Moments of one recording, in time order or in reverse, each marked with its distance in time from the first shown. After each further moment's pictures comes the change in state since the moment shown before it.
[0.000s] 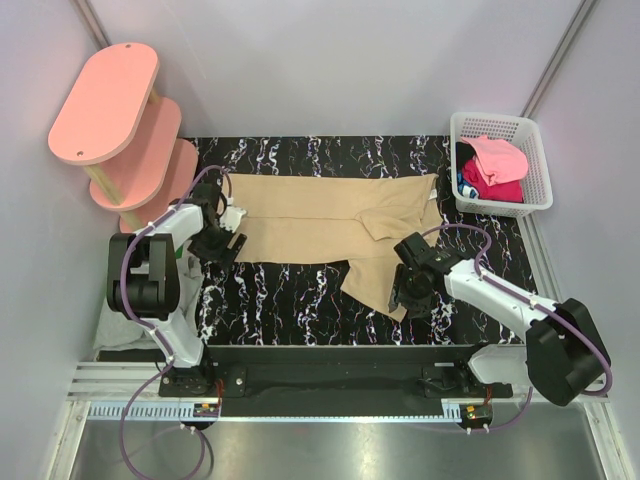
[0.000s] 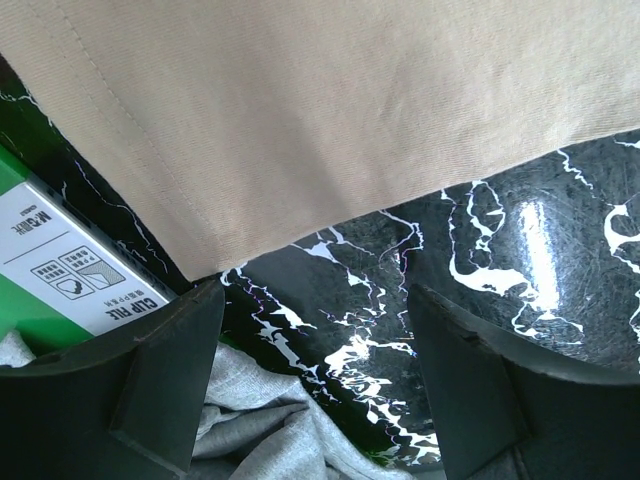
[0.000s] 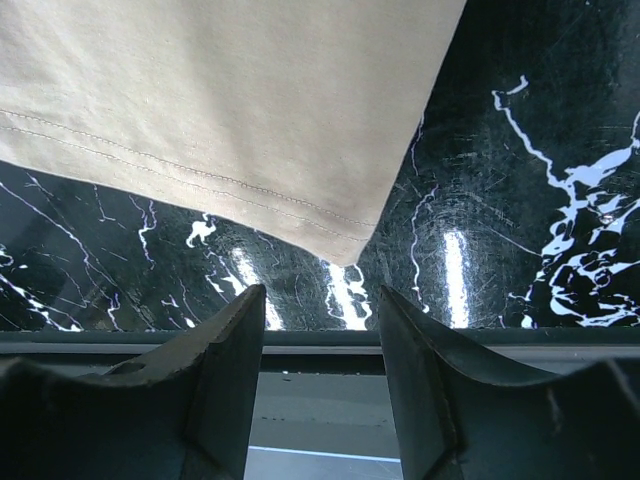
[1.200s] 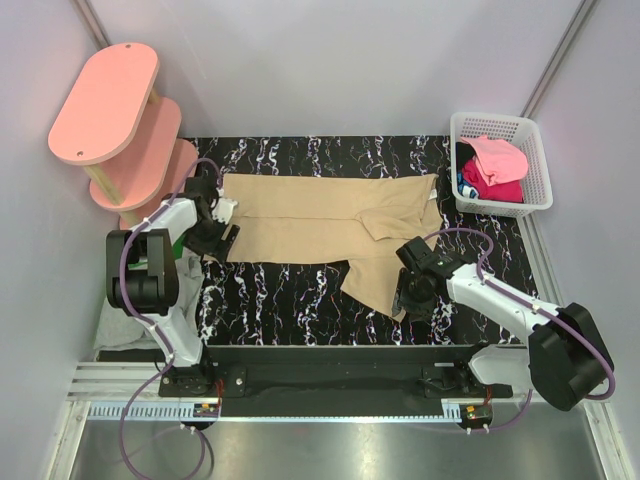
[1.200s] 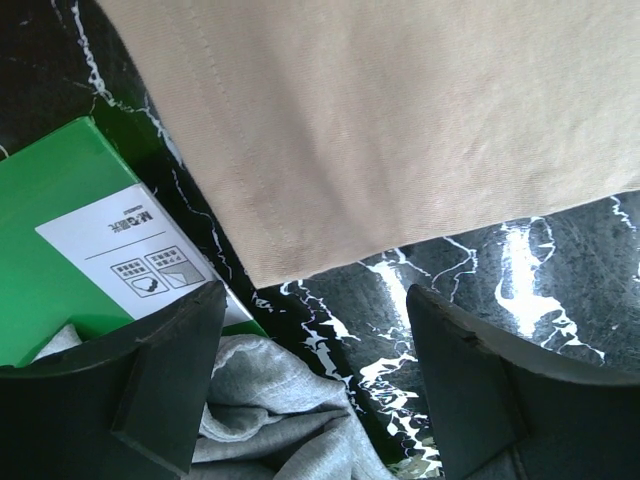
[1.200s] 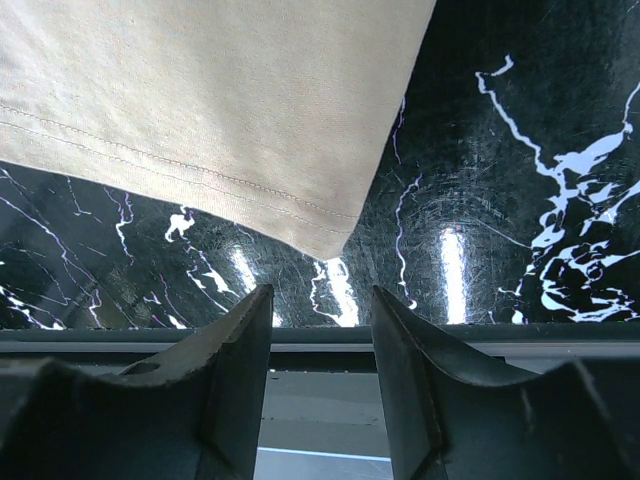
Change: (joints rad) left arm 0.051 0.037 0.065 0.008 -0.001 -0.025; right arm 0.000 -0.029 -0.037 0.000 -0.001 0.000
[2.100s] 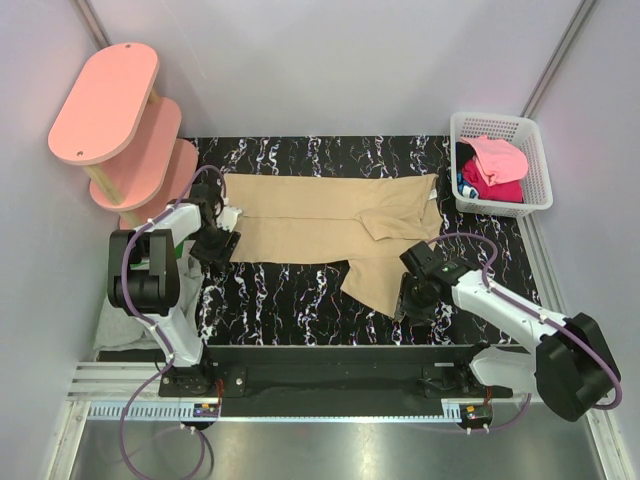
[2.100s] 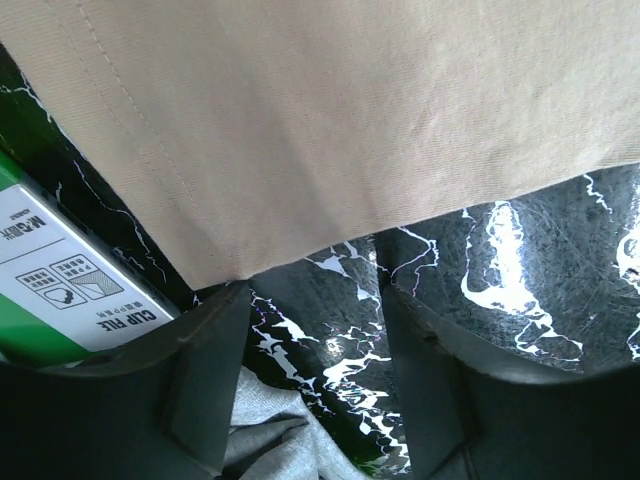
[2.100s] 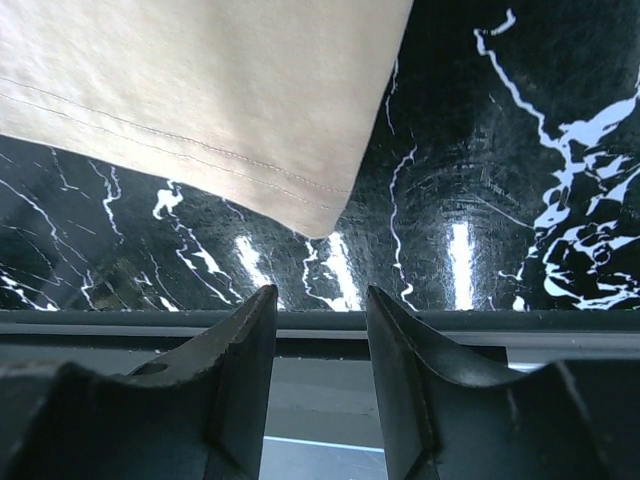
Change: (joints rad) left arm -0.024 -0.003 -0.058 0.004 0.017 -0.017; right arm 0.000 -0.059 -0.040 -0.006 -0.031 0.005
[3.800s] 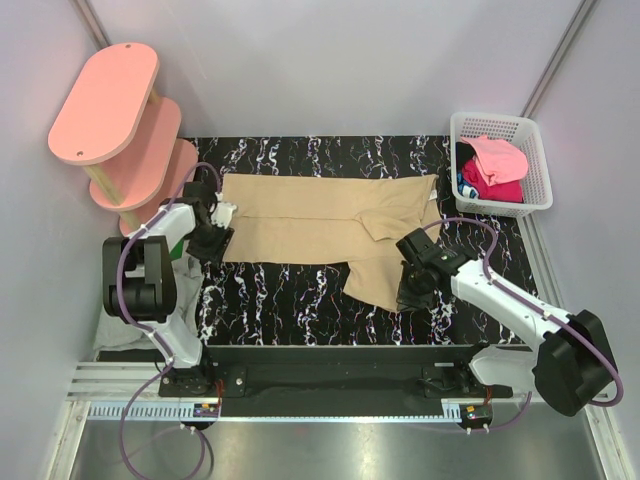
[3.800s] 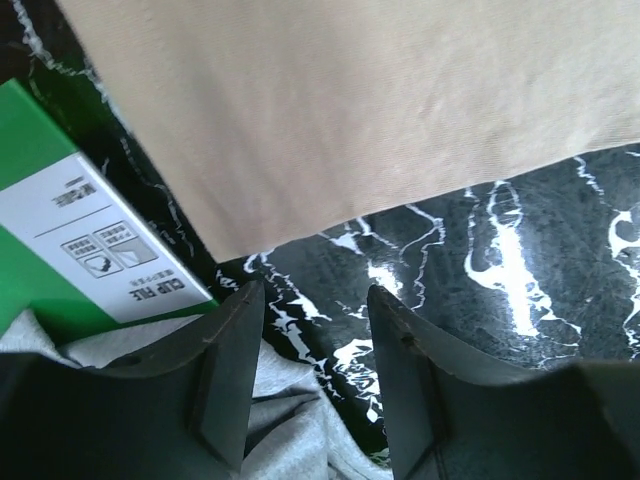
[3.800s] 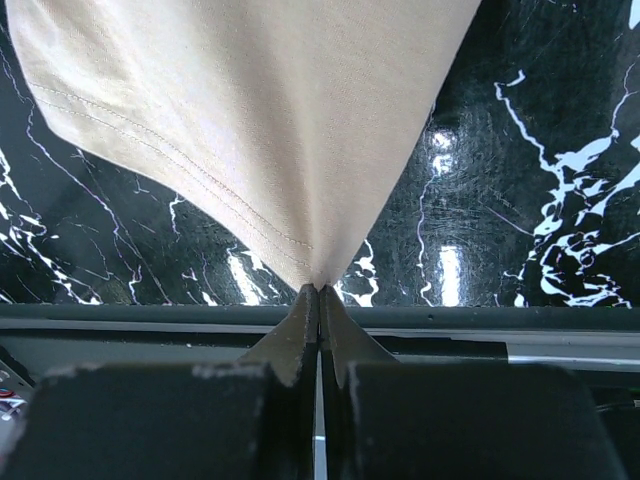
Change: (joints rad) left arm 0.019 -0.055 -0.001 -0.008 -0.001 0.010; right arm 0.013 0.028 0.135 -0.067 0.042 -0.029
